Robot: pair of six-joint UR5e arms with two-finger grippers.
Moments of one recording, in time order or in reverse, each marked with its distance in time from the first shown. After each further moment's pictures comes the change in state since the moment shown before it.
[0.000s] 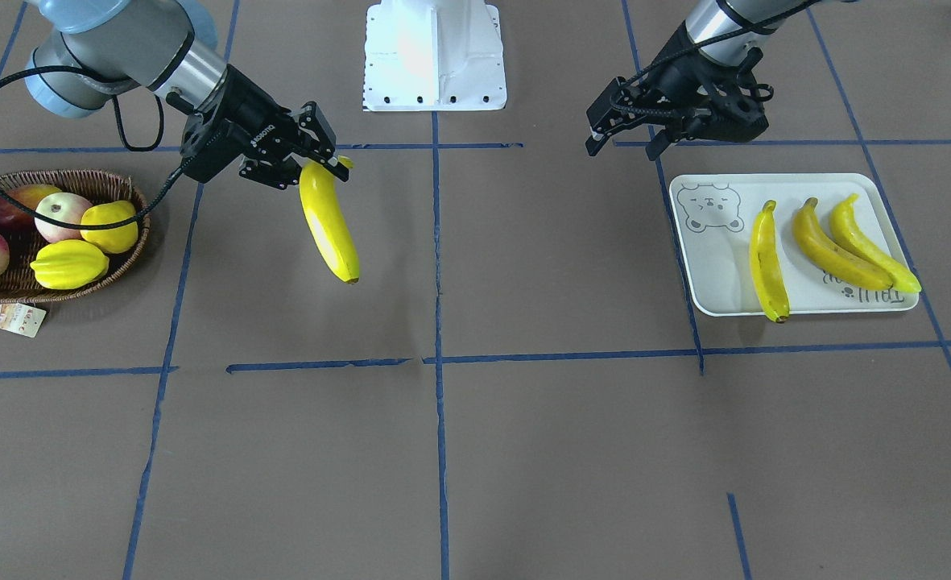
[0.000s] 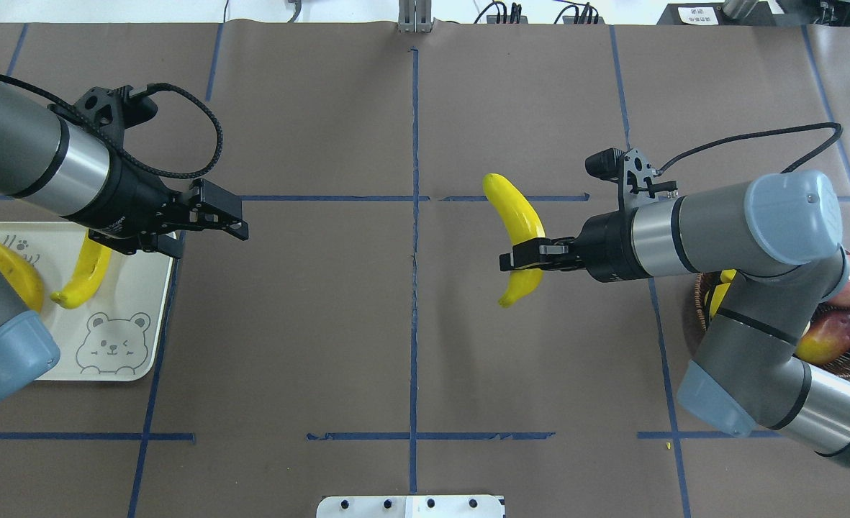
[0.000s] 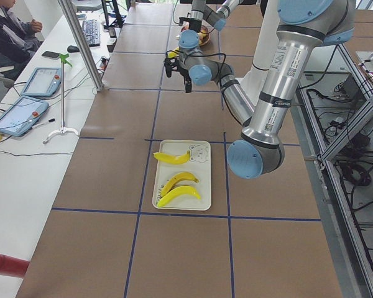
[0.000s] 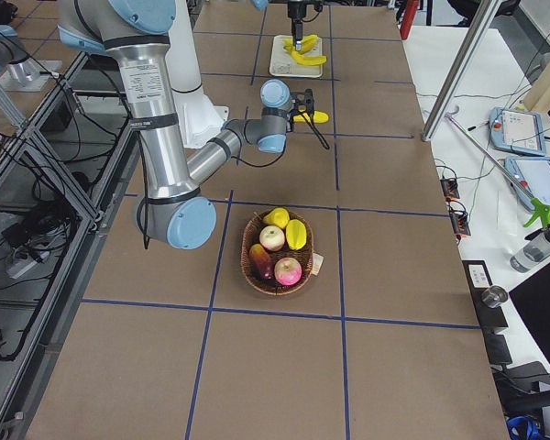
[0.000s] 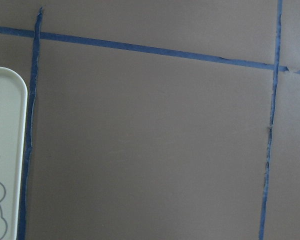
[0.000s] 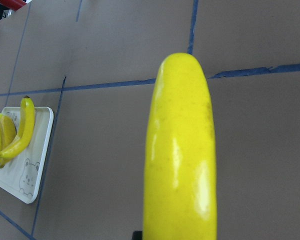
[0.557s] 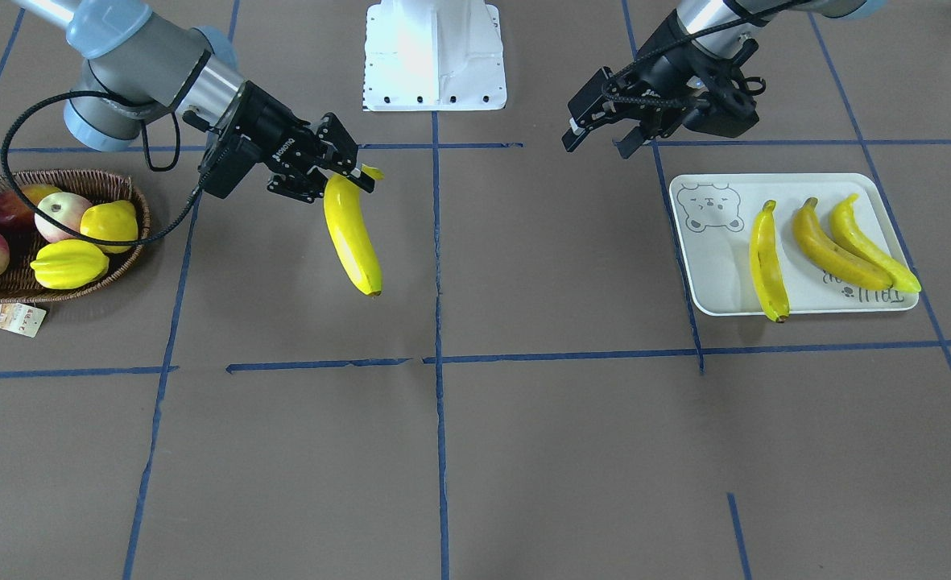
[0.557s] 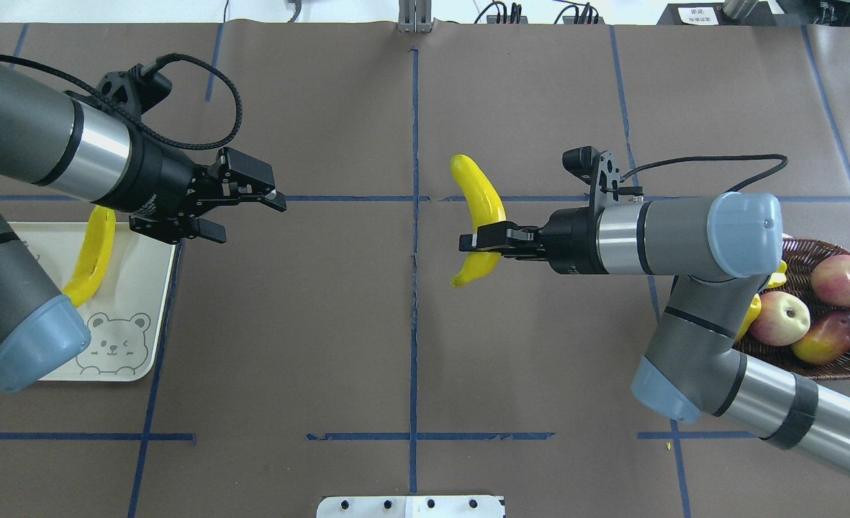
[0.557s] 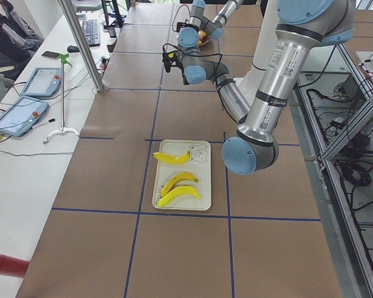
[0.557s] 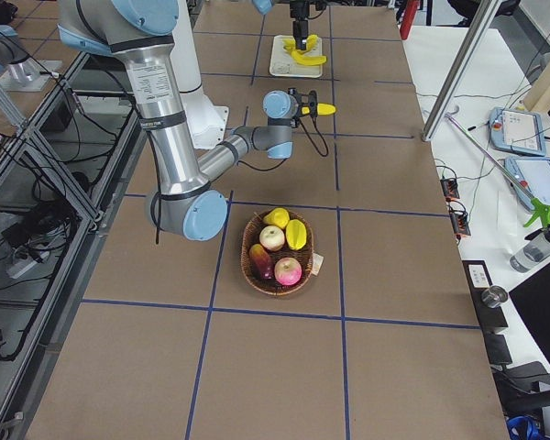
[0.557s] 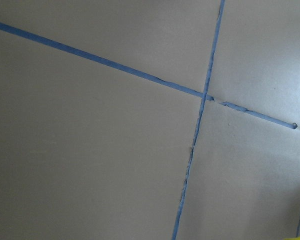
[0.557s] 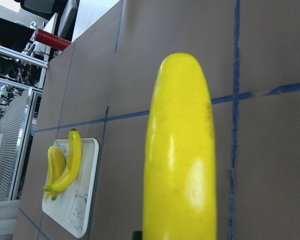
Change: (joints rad) left arm 0.004 -0.080 0.080 -0.161 0.003 -0.197; right arm -0.036 0.106 -0.192 0.297 -0.094 0.164
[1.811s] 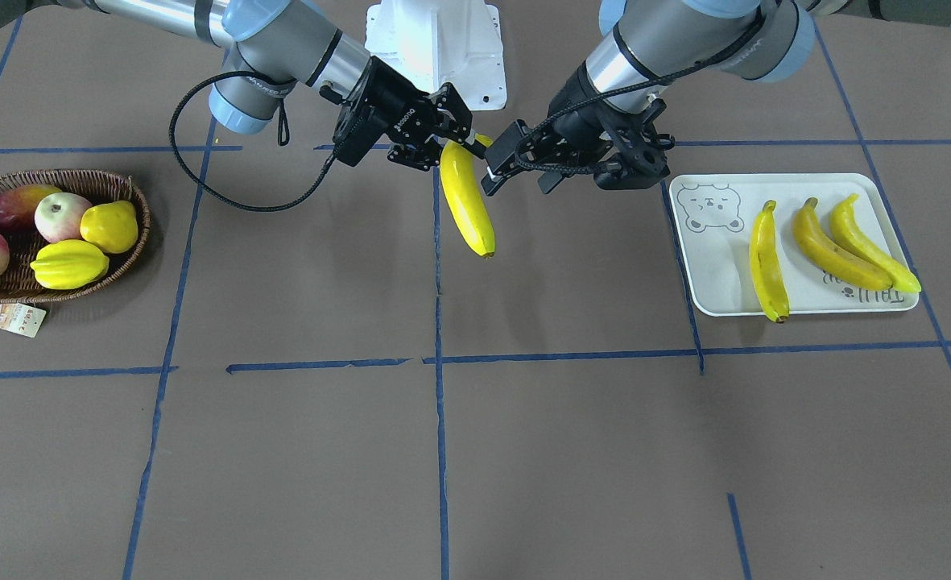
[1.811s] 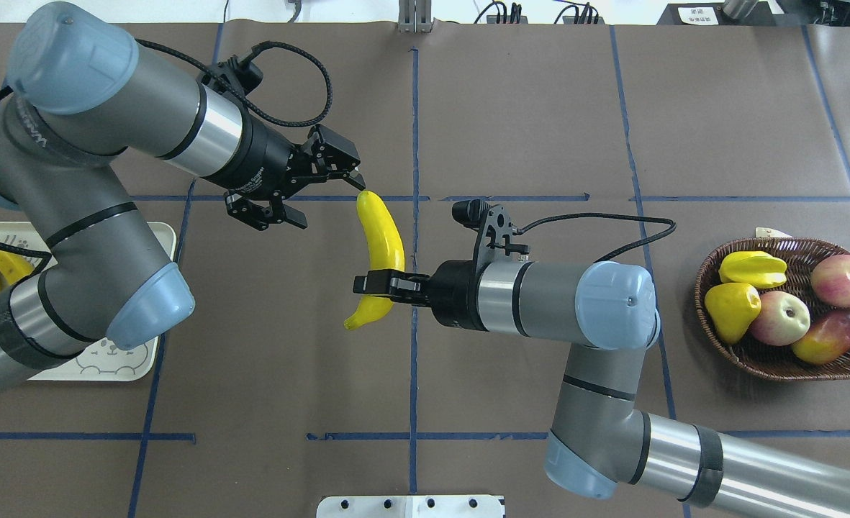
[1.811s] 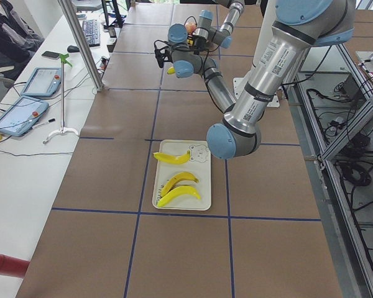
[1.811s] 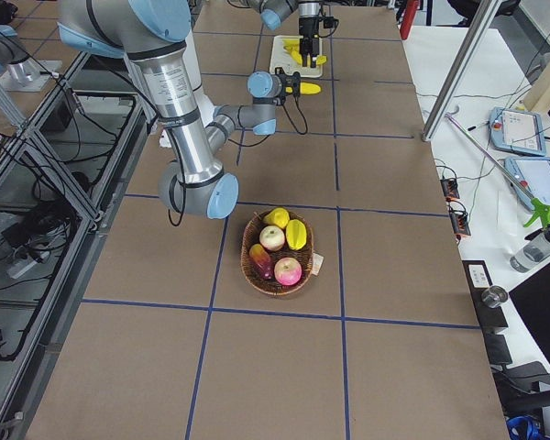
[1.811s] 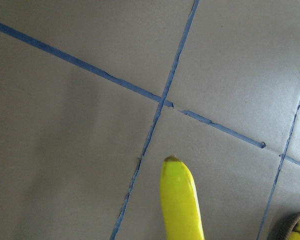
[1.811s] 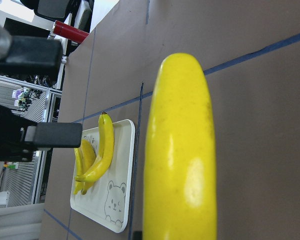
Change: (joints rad) left arm 0.050 -0.177 0.188 -0.044 0.009 -0.128; right arm -0.197 0.155 -0.014 -0.101 -0.210 0.030
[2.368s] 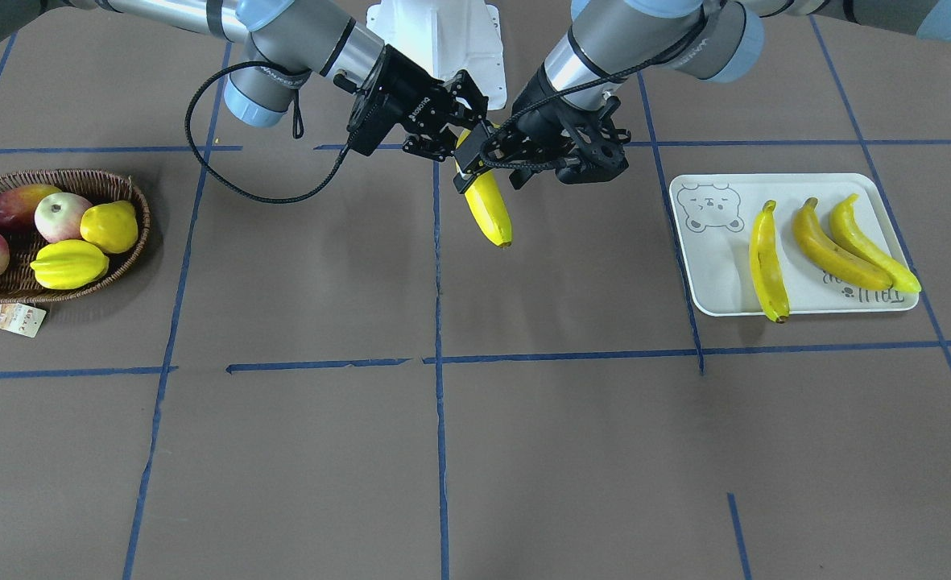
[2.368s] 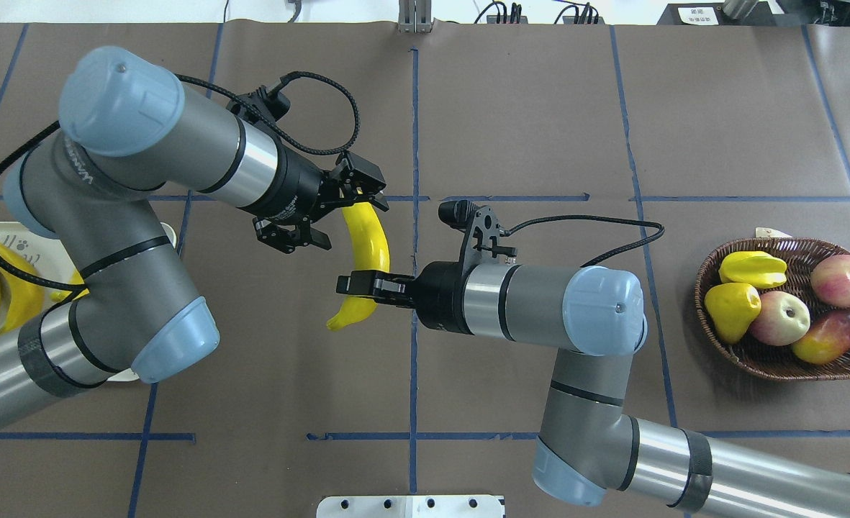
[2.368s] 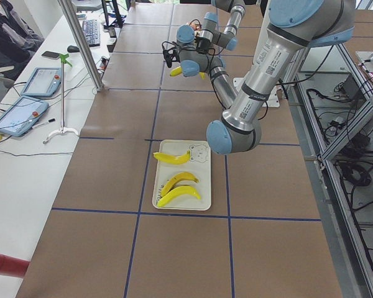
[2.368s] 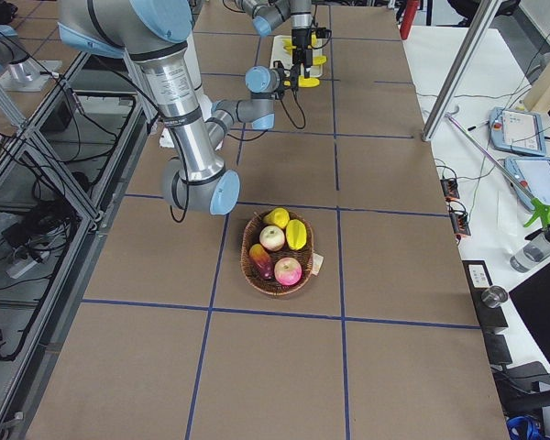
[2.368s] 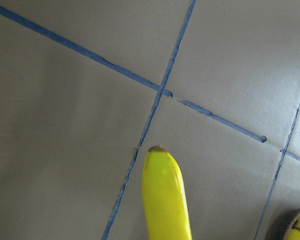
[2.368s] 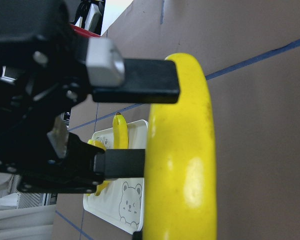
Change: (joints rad) left arm 0.091 -0.015 0.007 0.001 0.115 -0.057; right arm -0.013 0.026 0.001 0.000 -0.027 0.001
